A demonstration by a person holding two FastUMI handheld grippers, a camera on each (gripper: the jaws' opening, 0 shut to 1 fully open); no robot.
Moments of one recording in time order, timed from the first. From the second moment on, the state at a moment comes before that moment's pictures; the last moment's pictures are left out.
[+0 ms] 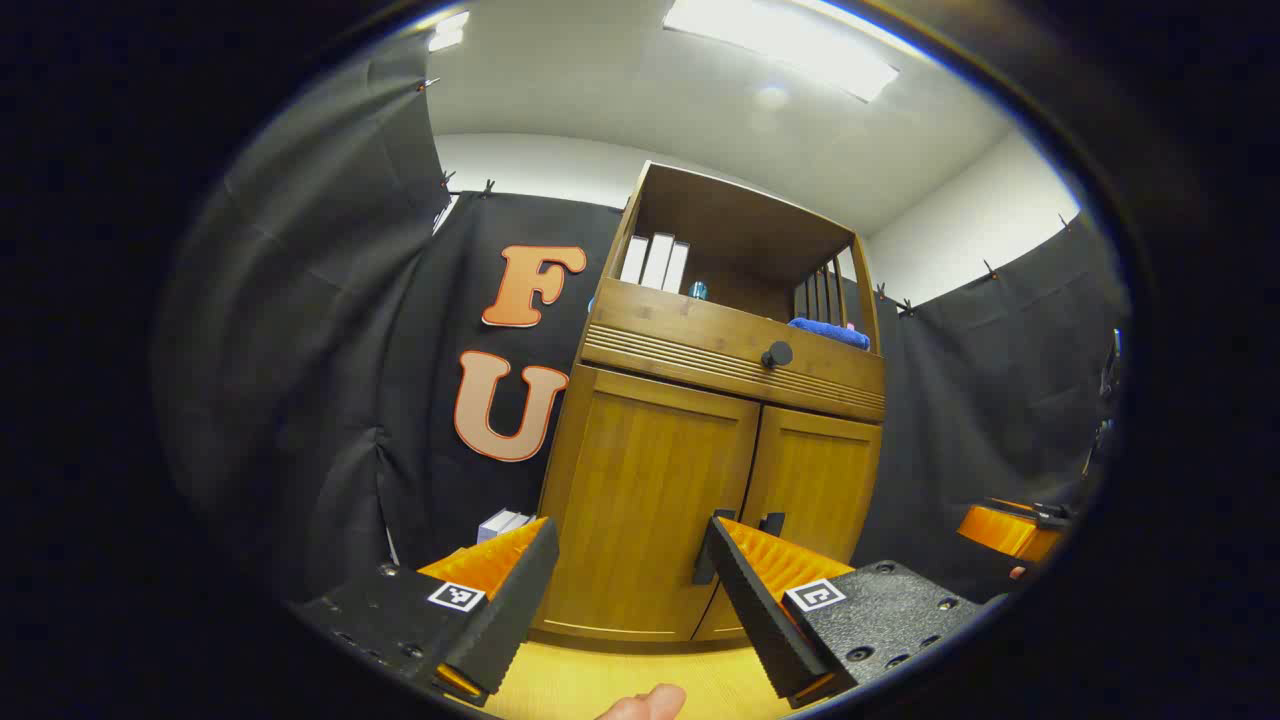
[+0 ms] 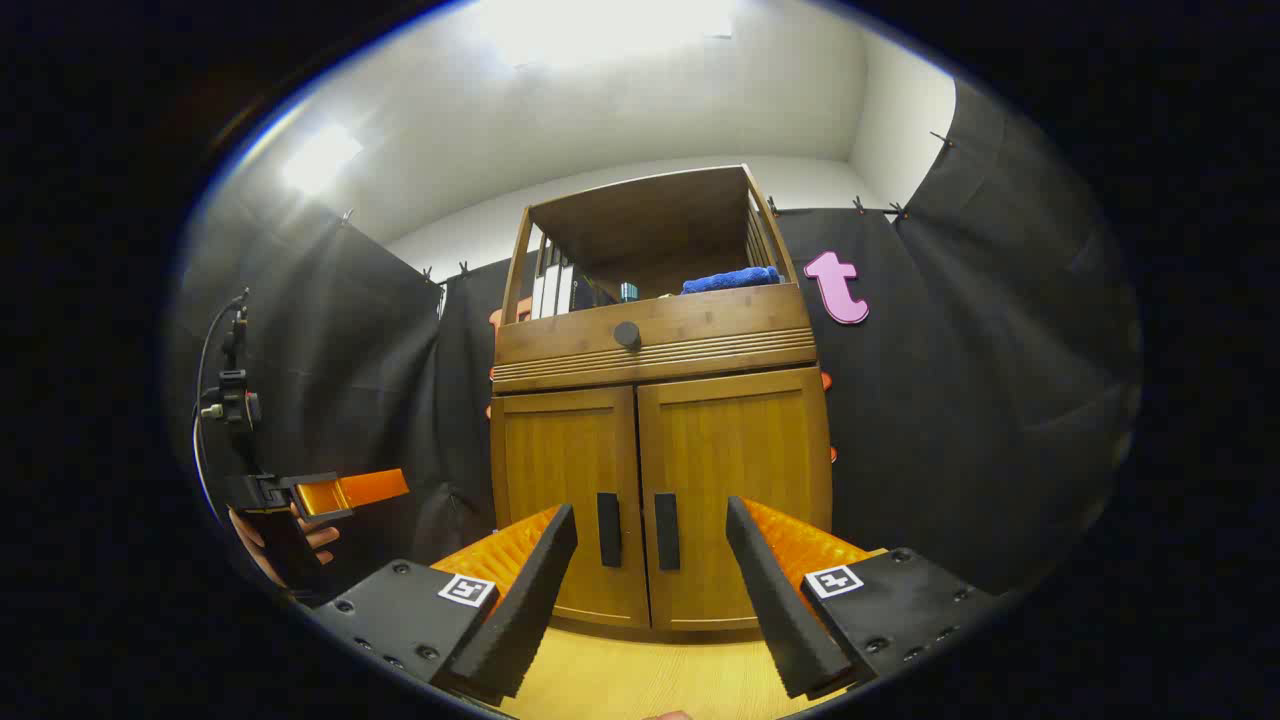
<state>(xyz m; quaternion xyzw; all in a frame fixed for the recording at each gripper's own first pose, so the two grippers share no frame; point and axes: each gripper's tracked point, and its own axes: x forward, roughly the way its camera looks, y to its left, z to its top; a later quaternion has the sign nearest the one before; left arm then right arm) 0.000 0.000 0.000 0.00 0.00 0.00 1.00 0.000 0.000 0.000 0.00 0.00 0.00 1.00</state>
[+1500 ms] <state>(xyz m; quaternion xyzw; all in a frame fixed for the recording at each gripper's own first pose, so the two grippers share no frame) 0.000 0.019 0.005 0.02 -0.02 0.03 1.00 0.016 -0.001 -0.007 0.01 -0.01 0.02 1.00</state>
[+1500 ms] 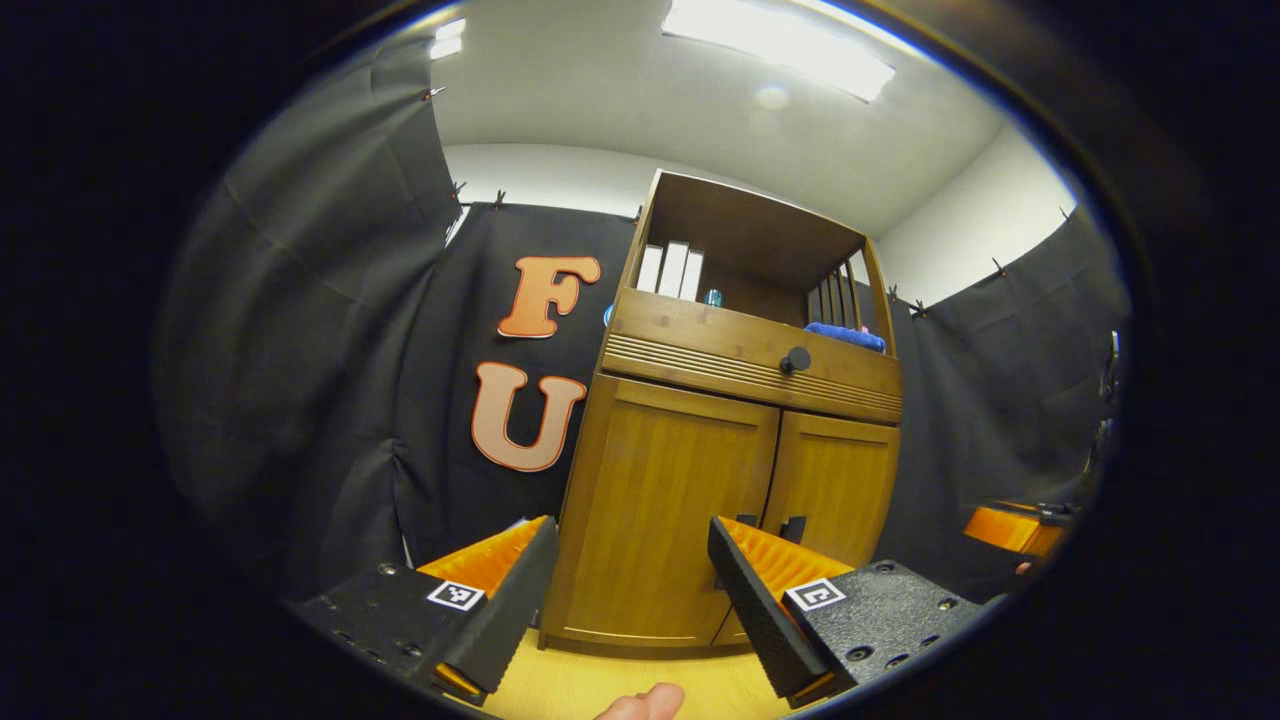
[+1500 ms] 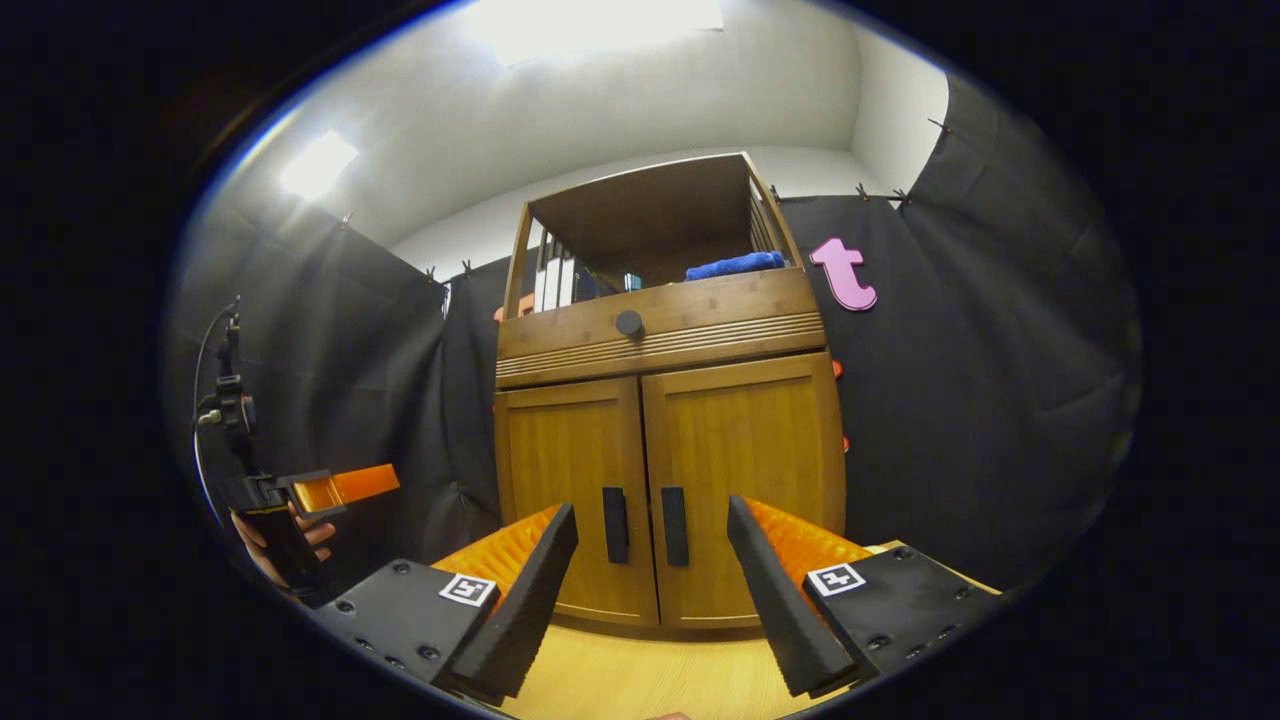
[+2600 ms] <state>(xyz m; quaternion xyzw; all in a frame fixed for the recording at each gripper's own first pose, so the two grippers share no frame) 0.029 0.007 -0.024 -0.01 -0.01 -0.04 1.00 0.209 -0.006 -0.100 -0.01 0.06 -0.03 1.00</state>
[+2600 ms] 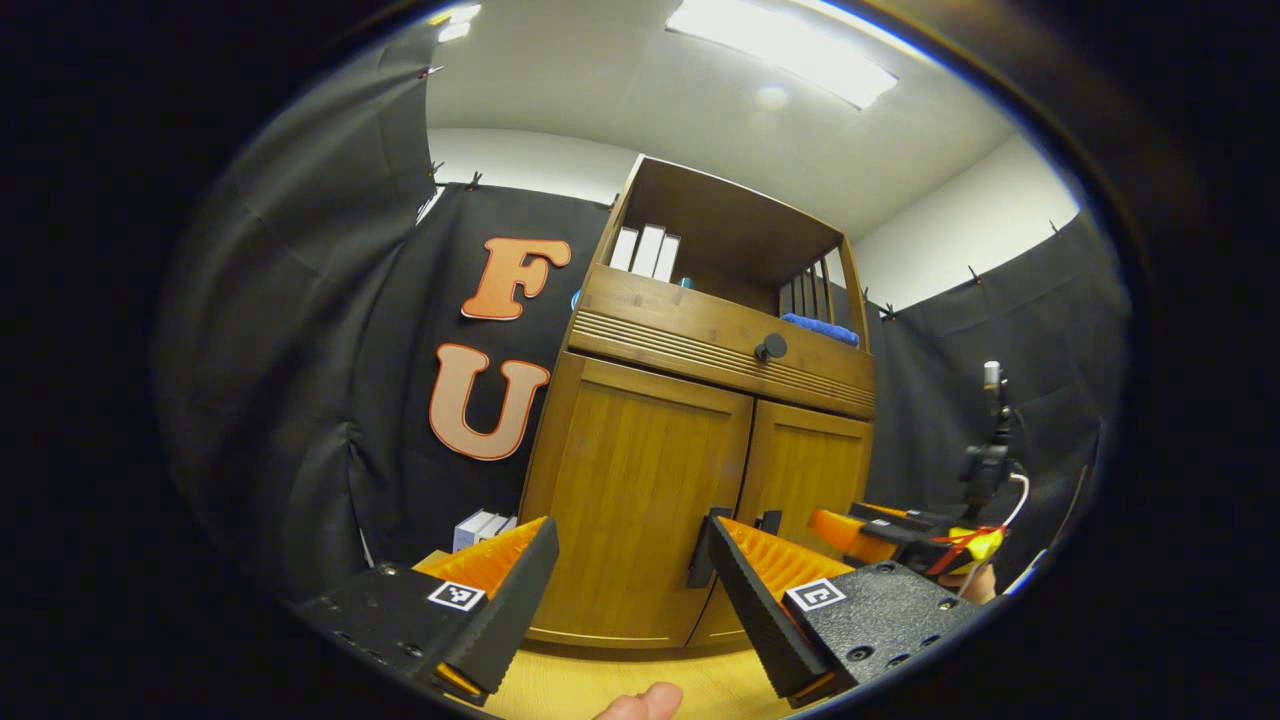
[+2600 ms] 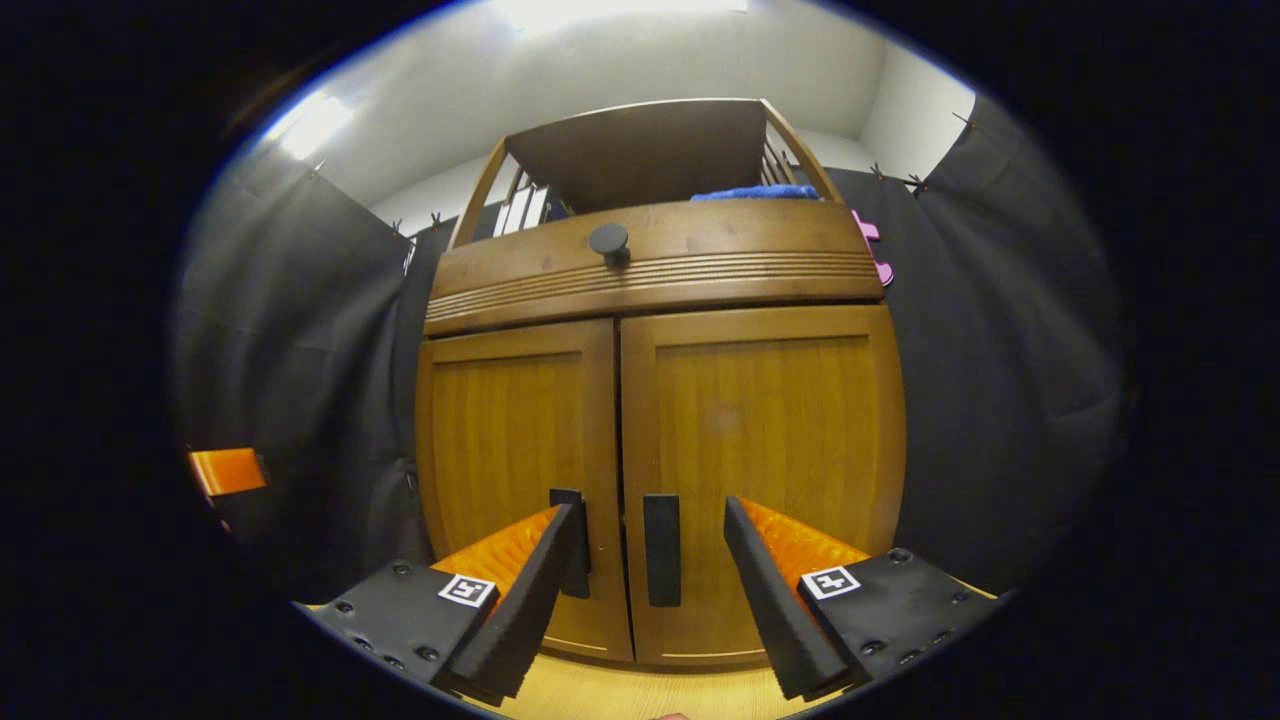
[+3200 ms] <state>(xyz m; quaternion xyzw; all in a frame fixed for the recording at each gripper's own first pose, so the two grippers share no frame) 0.054 0.029 -0.055 0.01 -0.01 -0.01 1.00 0.286 -0.052 -0.168 -0.01 0.10 -0.08 0.99</state>
